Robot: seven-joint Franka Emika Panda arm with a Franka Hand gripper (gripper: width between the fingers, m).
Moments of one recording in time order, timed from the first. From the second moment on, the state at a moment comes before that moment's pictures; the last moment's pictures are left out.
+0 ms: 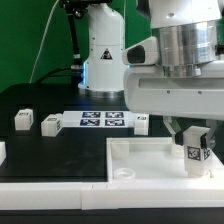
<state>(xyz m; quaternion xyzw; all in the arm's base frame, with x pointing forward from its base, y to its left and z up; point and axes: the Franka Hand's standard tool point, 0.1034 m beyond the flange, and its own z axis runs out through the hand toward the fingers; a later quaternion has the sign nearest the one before) 0.635 0.104 0.076 -0.92 0.39 0.00 0.07</state>
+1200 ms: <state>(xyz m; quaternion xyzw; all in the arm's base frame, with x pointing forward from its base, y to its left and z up) 0.630 0.111 0.076 -0.91 0.41 0.00 0.06</state>
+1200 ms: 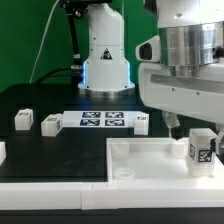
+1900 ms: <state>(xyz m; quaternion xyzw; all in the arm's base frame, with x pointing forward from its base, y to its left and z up) 0.632 0.119 0.080 -1.00 0.00 -0.02 0.03</state>
